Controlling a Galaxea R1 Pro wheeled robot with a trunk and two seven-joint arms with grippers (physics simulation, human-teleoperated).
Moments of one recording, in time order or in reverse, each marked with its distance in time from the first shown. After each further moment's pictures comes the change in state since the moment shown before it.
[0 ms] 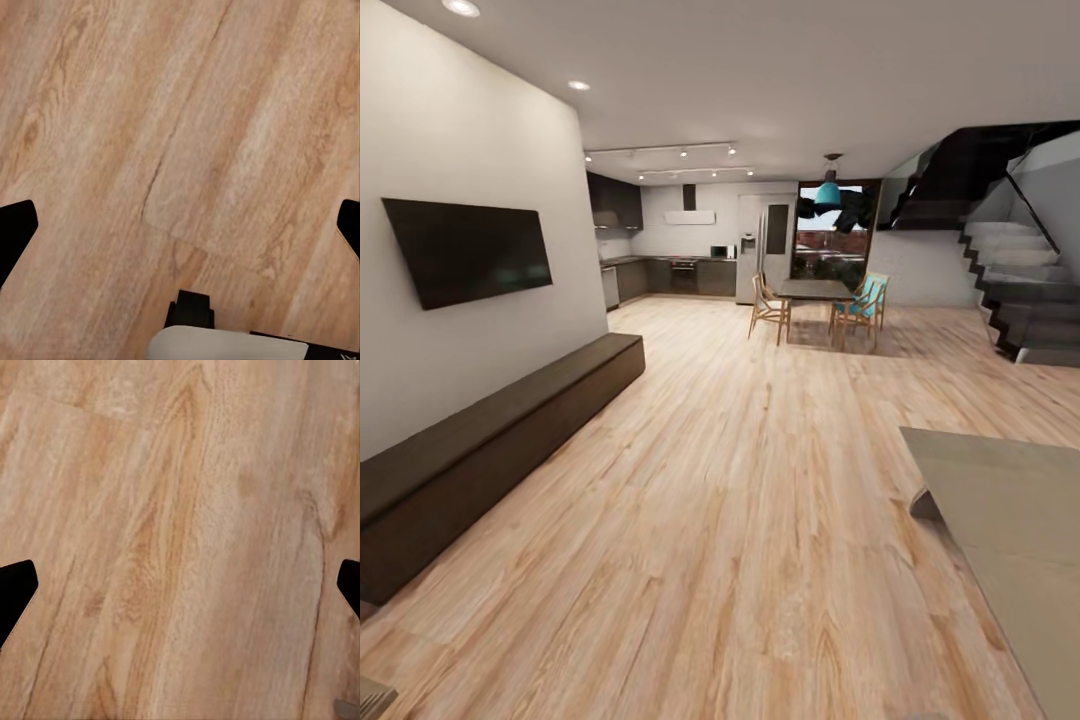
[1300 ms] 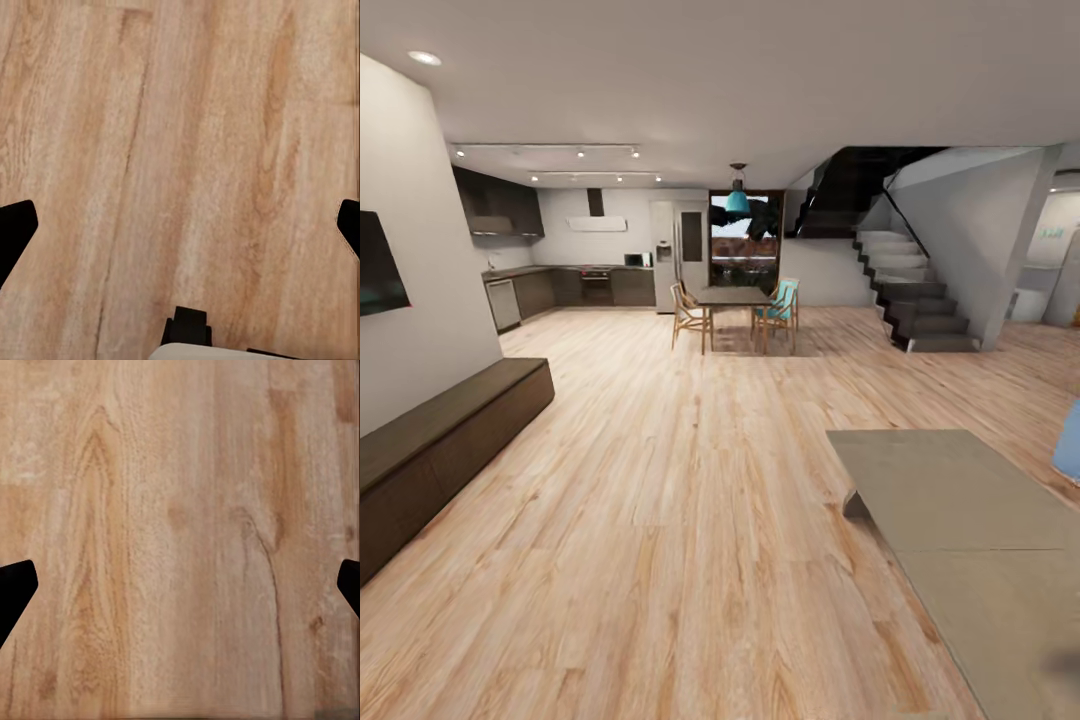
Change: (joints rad) left arm 0.000 -0.001 0.000 0.000 0.000 -0.021 -0.001; right arm 0.000 0.000 0.000 0.000 0.000 -0.002 0.000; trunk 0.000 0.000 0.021
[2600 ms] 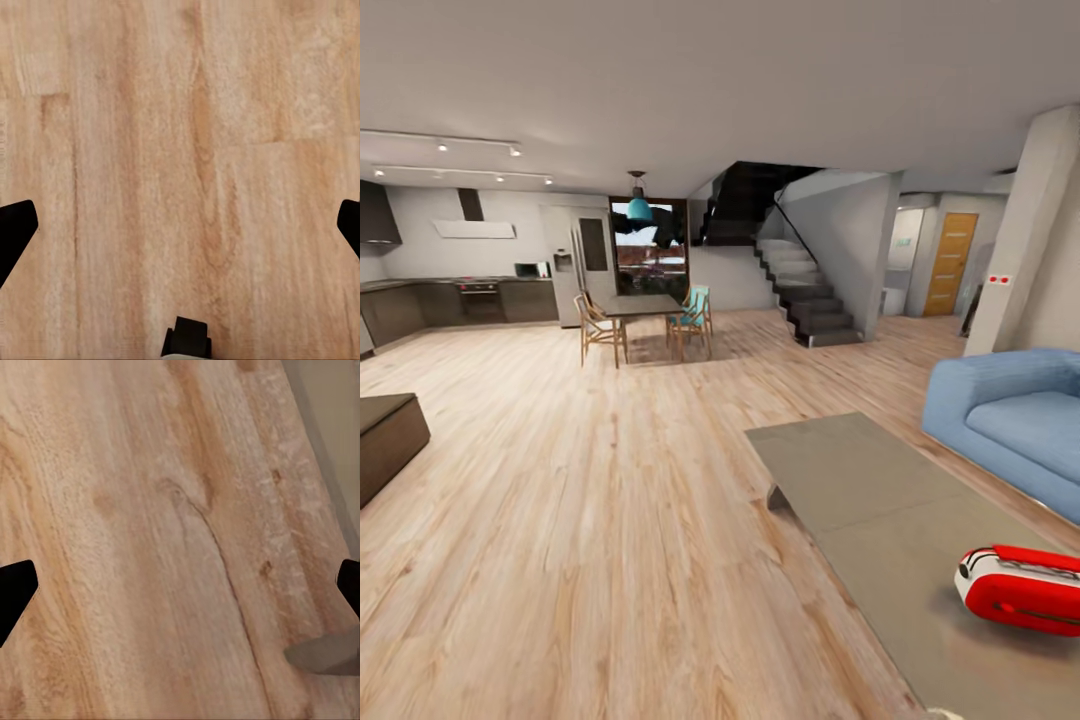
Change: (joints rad) left arm 0.000 0.001 0.039 0.000 0.000 -0.005 -0.001; right arm 0.000 0.000 -0.001 0.000 0.000 -0.001 0.000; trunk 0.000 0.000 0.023
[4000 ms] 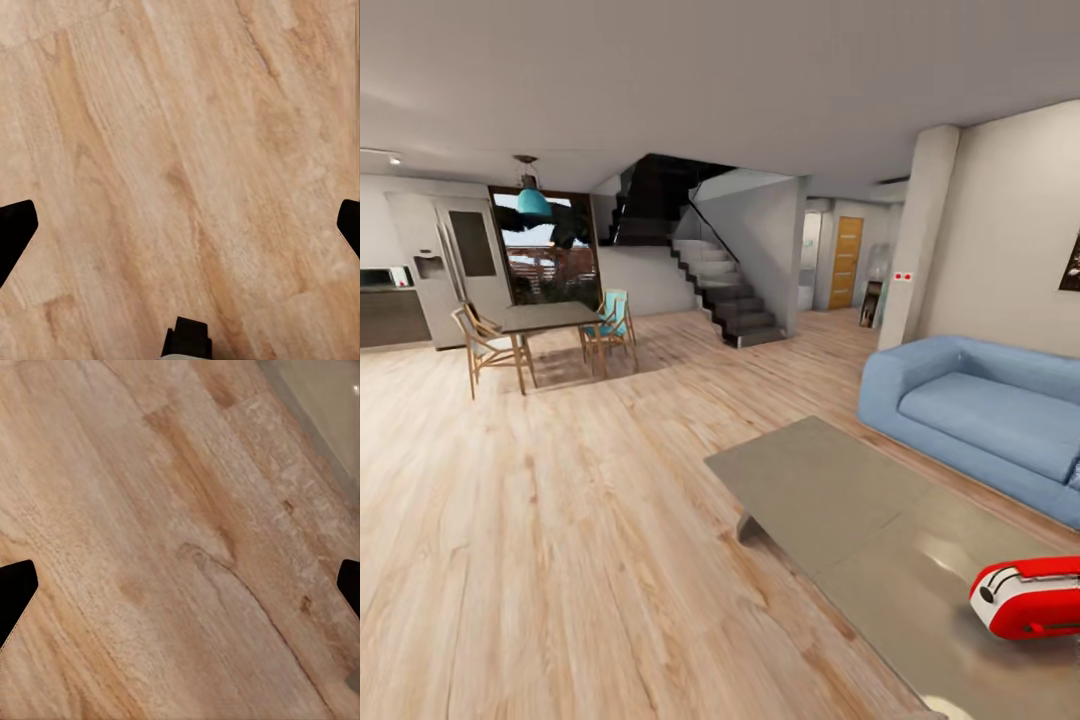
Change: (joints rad) left arm 0.000 0.000 0.006 0.000 -0.001 0.000 0.000; right arm 0.000 0.000 0.000 0.000 0.000 0.001 0.000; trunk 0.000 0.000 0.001
